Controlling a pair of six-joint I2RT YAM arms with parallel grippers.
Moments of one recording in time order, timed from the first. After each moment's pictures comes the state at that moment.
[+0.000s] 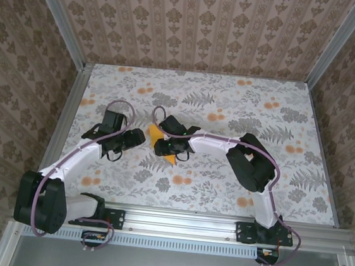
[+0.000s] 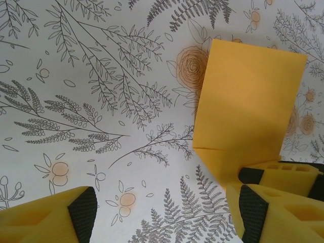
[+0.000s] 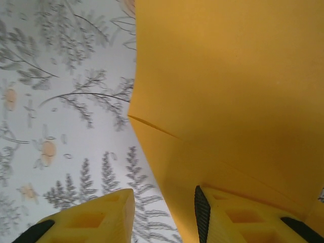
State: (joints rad) left arm -0.29 1.20 0.68 -0.46 0.18 -0.64; right arm 0.83 2.08 1.41 -0.36 -0.13 0.53
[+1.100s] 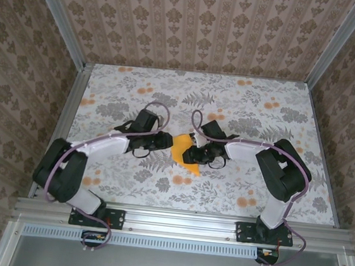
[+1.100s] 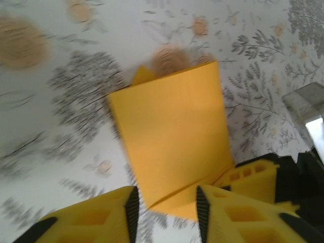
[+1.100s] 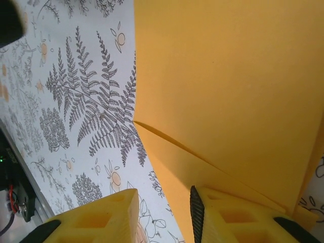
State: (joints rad) left arm -0.60 1.54 0.84 -0.19 0.31 -0.69; right arm 0.57 1.79 0.93 -0.20 -0.57 0.41
